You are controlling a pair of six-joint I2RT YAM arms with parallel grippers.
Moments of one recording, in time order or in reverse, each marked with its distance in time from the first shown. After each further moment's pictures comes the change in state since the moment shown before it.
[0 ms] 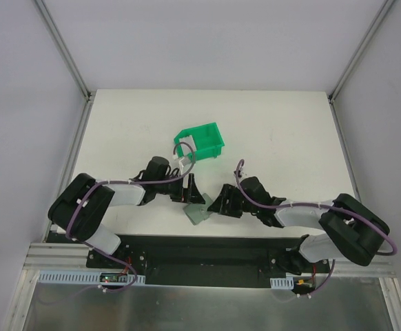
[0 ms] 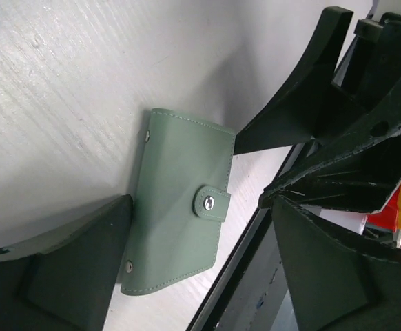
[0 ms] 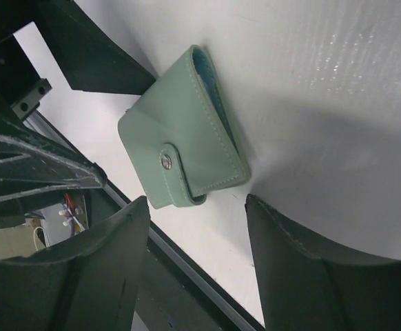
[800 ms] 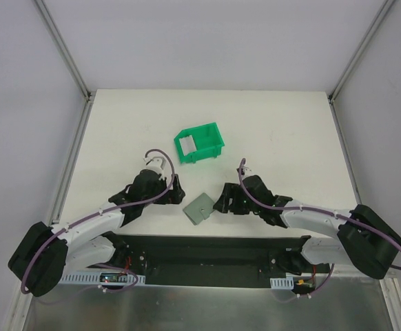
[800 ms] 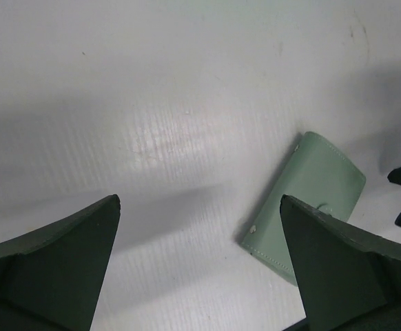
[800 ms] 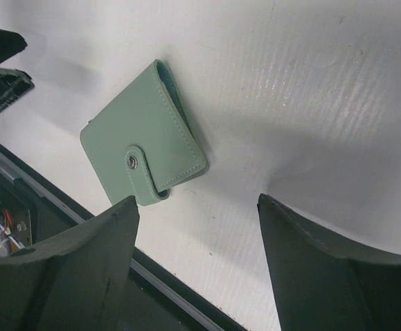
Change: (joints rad) left arm -0.096 -0.527 -0.158 -0.252 -0.761 -0.016; right arm 0.028 -0.126 0.051 -0.228 0.182 -0.147
